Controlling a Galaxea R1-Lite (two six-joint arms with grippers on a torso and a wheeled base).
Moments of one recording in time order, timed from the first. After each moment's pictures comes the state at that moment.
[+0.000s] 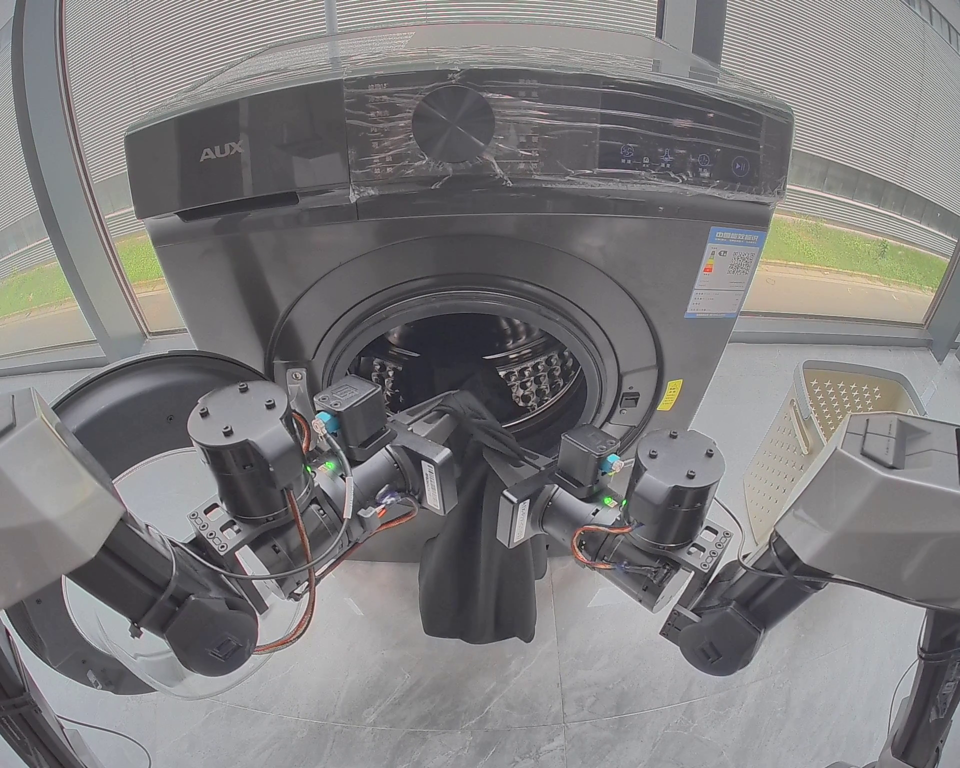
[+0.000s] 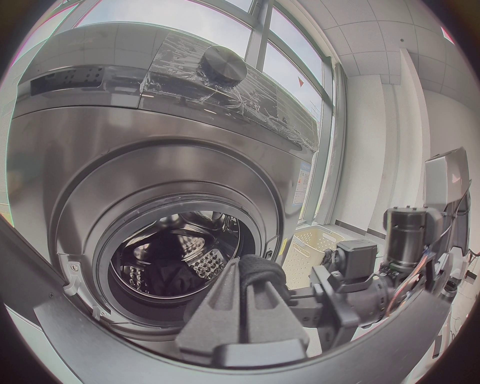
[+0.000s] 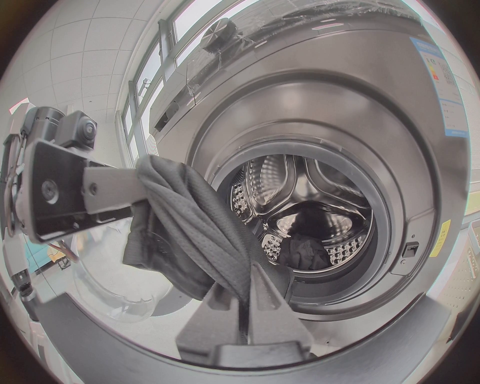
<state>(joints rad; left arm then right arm) -0.63 1.90 -0.67 -1.30 0.00 0.01 0.76 2.19 -0.85 -1.37 -0.08 0.06</state>
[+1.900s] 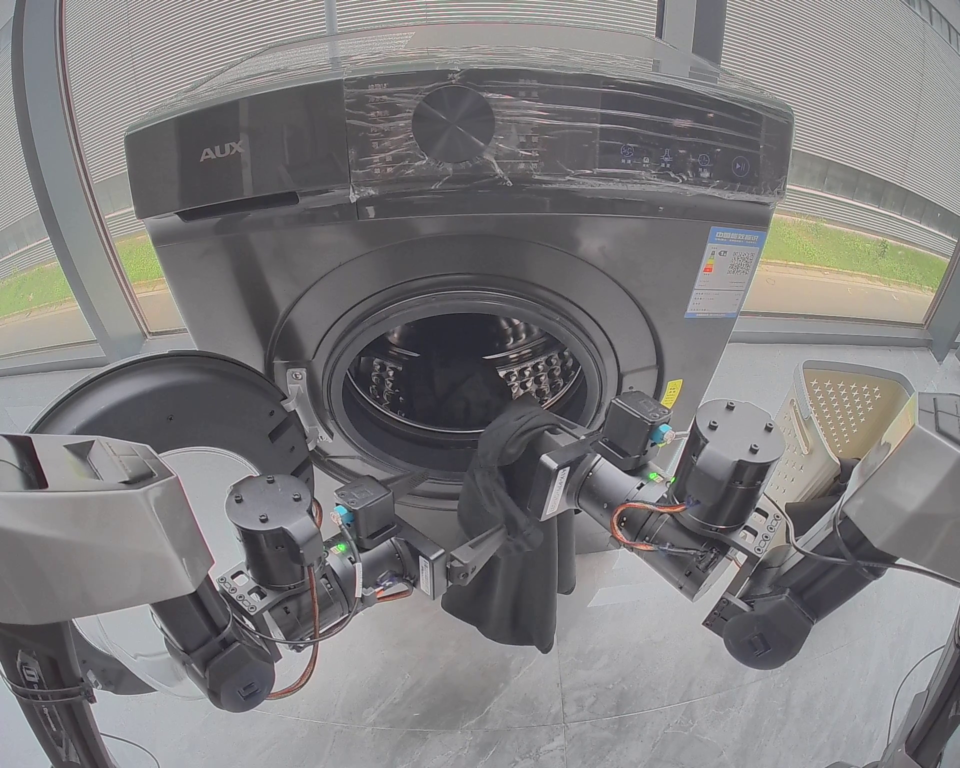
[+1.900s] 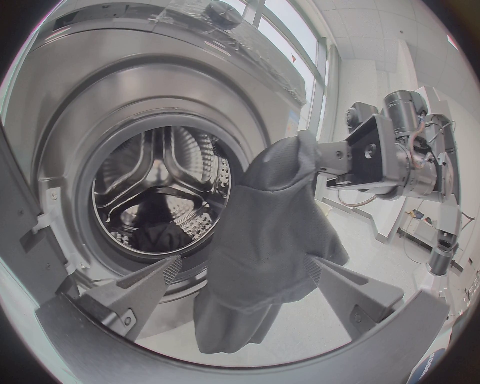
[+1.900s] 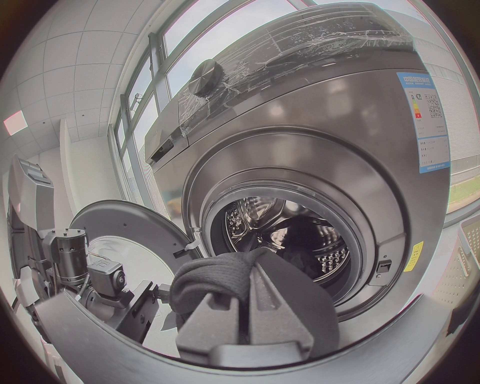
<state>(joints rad) -0.58 2.10 -0.50 -1.54 -0.15 0.02 0.75 2.05 -0.78 -1.36 -0.13 0.11</state>
